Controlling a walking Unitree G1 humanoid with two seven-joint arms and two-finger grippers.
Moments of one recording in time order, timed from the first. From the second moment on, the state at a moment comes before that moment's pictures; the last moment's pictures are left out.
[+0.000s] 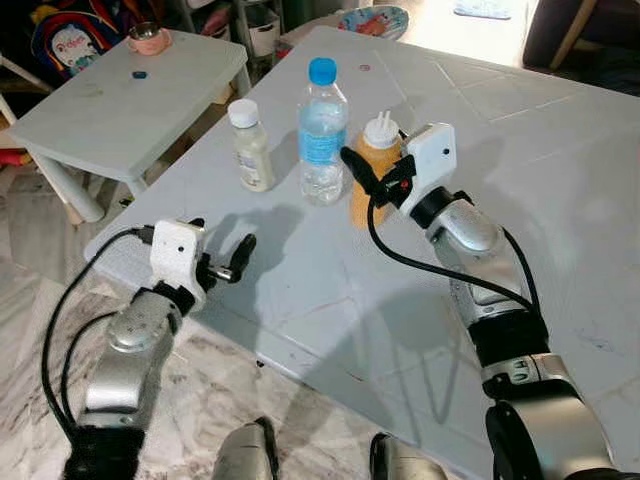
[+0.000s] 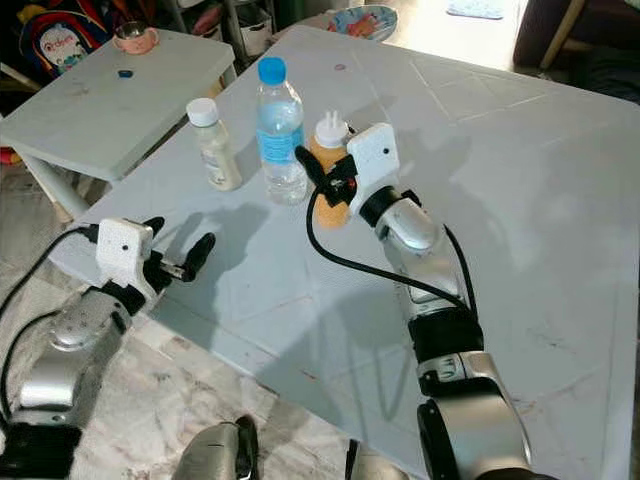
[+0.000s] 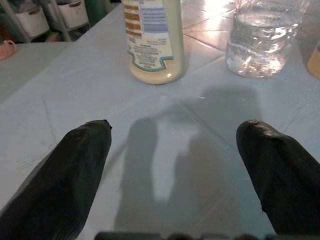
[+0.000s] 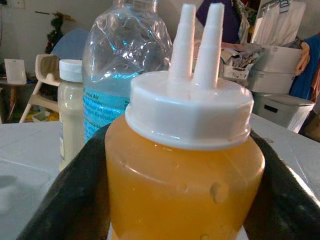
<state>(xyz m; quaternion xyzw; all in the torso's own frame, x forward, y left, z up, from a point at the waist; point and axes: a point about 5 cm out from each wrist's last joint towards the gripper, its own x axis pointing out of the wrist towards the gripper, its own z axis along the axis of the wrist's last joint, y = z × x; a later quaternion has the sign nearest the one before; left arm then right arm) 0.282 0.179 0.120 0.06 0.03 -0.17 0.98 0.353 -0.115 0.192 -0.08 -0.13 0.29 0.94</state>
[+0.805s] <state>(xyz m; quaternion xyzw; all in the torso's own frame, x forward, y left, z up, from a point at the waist) 0.282 0.172 0.117 0.04 0.05 -0.16 0.98 0.307 -0.129 0.189 -0.05 -0.13 0.26 0.95</state>
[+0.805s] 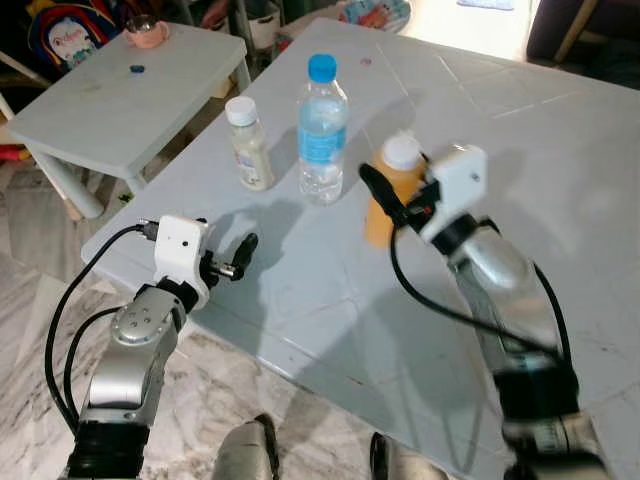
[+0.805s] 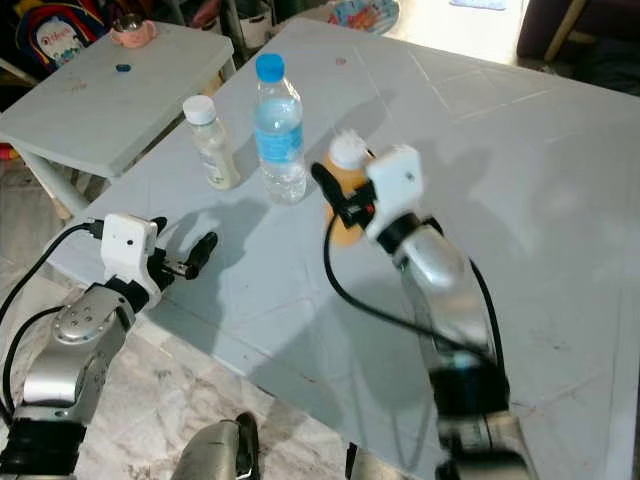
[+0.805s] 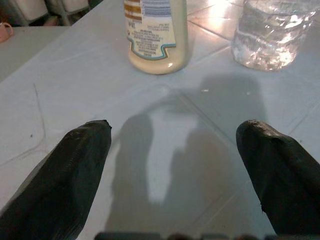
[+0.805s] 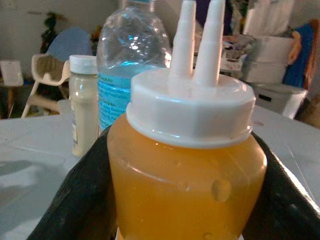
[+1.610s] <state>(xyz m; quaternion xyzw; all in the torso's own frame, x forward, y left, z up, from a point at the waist) 0.289 0.162 0.116 0.02 0.04 -0.15 0.99 0.295 -0.145 0.185 0.02 -0.12 0.12 0.99</state>
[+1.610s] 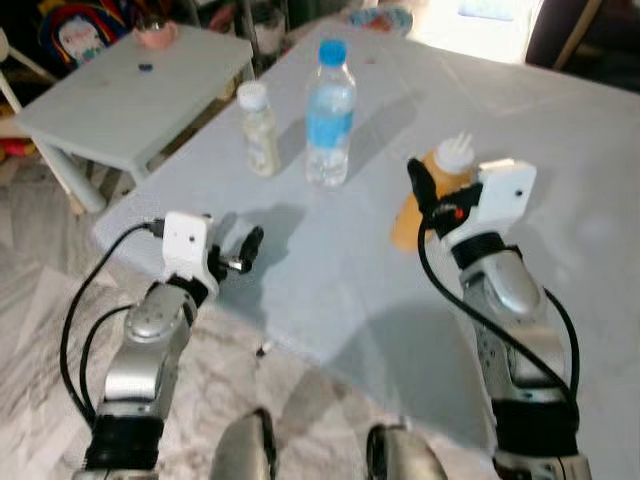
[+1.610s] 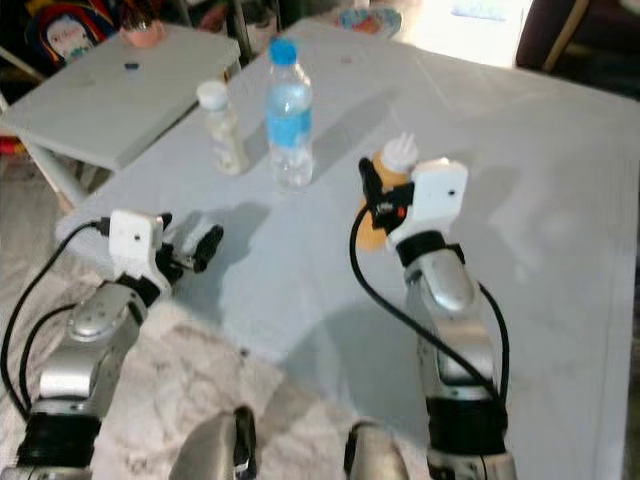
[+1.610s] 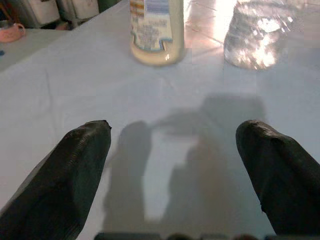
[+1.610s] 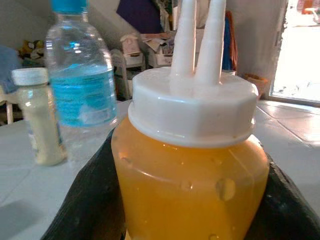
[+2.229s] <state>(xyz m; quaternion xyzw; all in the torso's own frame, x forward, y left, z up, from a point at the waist) 0.305 0.169 0.112 0.00 0.03 -0.11 0.99 0.287 -0.161 0.150 0.00 -0.08 0.03 1.00</state>
